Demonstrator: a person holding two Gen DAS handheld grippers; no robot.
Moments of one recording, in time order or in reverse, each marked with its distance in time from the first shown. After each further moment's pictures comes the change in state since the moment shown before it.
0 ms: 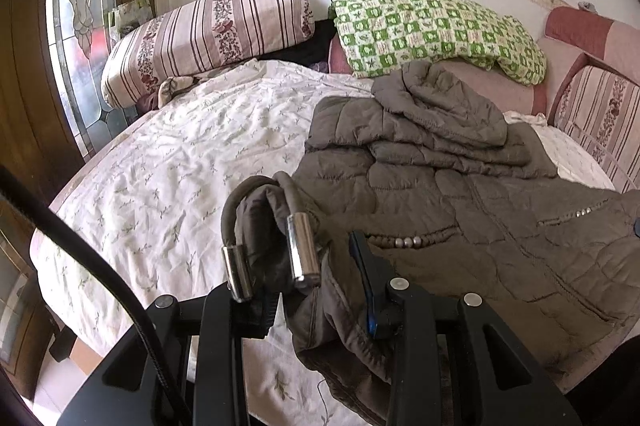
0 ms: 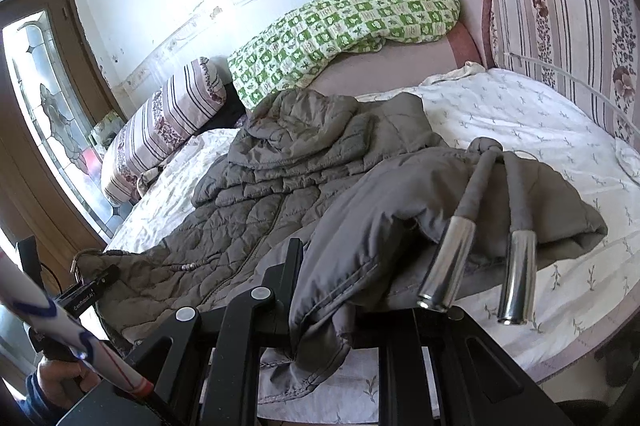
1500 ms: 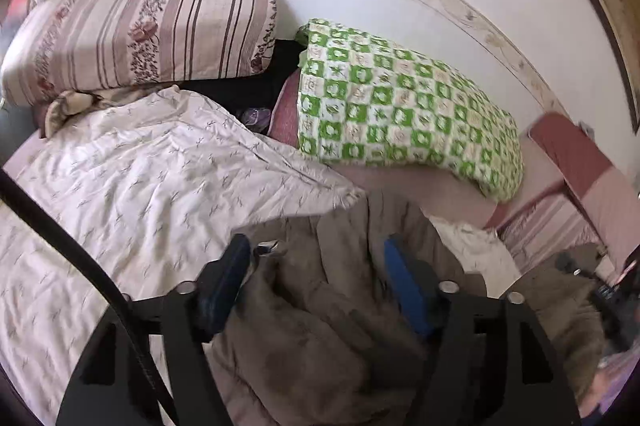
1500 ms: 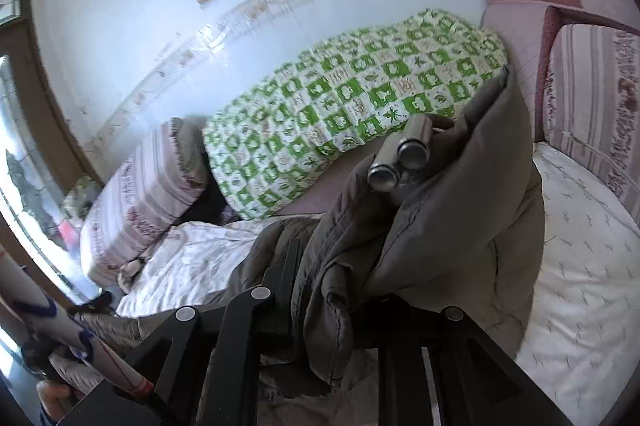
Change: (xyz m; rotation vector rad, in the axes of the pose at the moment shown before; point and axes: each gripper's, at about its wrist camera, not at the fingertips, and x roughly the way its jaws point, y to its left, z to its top) left arm 0.182 0.030 0.272 -0.251 0.082 -0.332; right arm 0.181 0.029 0.269 0.059 -0.053 -0.034
